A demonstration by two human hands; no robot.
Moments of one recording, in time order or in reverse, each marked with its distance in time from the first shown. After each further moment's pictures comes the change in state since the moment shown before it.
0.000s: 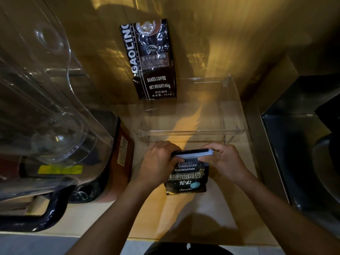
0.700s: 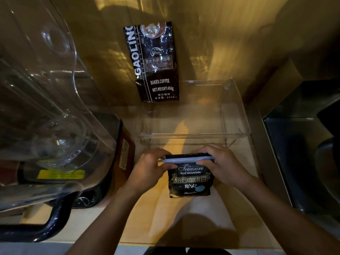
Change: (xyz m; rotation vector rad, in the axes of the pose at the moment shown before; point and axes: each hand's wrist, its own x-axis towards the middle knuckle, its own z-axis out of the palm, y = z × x) left_hand -0.012 -0.033 -0.007 -0.179 -0.014 -0.090; right_hand 0.004 -0.015 0.006 -0.477 -0.080 -0.248
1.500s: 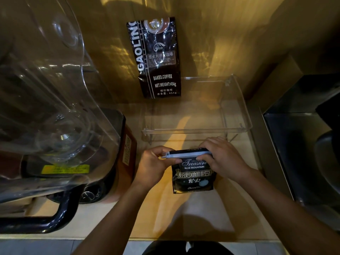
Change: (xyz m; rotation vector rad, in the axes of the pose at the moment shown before) left_hand -0.005 0.000 0.015 -0.594 0.109 -0.322; right_hand 0.001 -0.009 0.004 -0.259 0.021 -0.086
